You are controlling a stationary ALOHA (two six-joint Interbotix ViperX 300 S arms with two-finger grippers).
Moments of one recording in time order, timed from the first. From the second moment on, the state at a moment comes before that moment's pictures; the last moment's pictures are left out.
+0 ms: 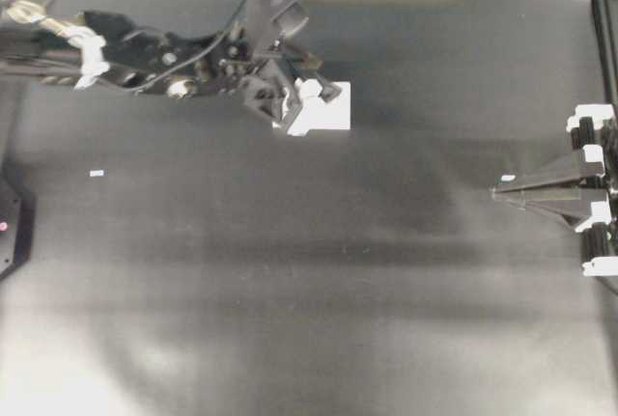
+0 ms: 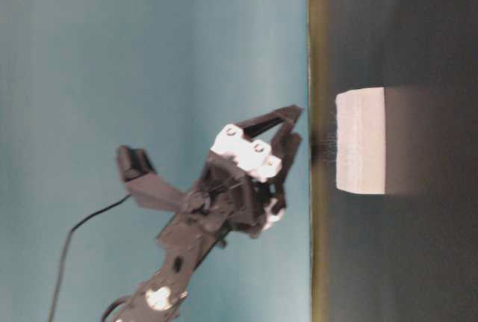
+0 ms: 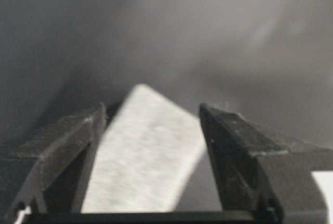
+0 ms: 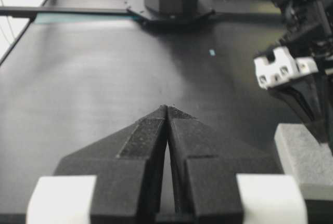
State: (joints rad) left arm 0.39 0.27 0.42 0.04 -0.08 -0.30; right arm 0.07 -0.98 1.27 0.00 -0.21 0.00
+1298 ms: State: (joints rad) left arm 0.35 0.29 0.53 0.04 -0.08 -0.43; right arm 0.07 -1.00 1.29 0.00 -0.21 0.00
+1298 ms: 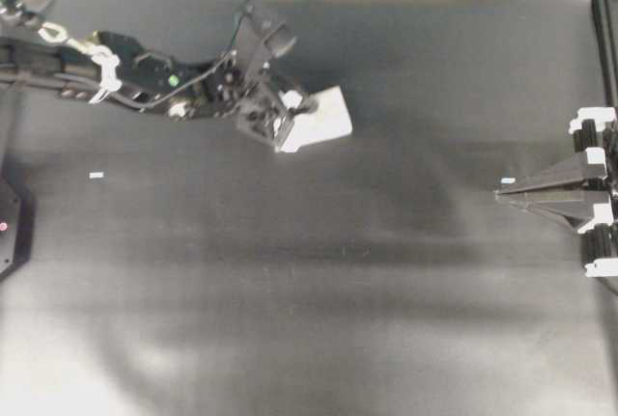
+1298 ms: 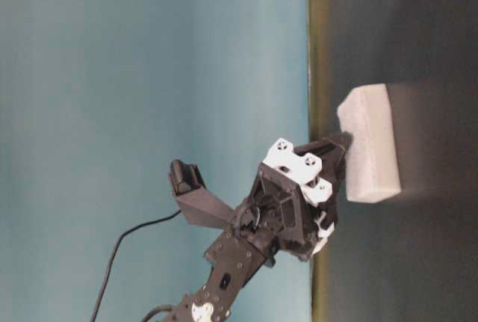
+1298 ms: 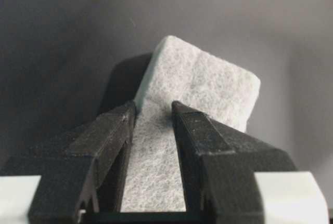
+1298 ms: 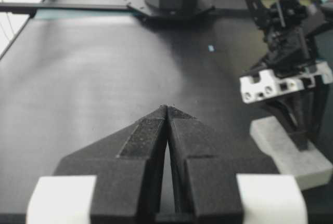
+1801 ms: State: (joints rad) left arm 0.26 0.16 0.68 0.04 -0.04 -0.50; right arm 0.07 -1.00 1.29 0.00 -0.21 0.00
